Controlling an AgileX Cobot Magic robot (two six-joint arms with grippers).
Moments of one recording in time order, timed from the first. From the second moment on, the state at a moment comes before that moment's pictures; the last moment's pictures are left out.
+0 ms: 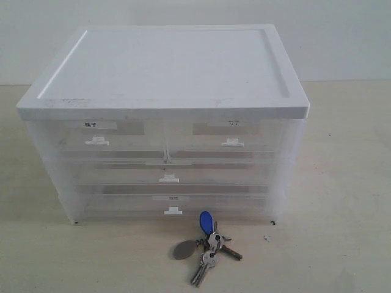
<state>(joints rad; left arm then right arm) 0.02 0.00 0.00 -0.01 0.28 0.13 0.00 0.01 -0.14 -0.94 -0.27 1.10</state>
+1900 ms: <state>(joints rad) 0.02 0.00 0.00 -0.02 0.29 0.13 0.00 0.00 -0.01 0.03 0.07 0.09</state>
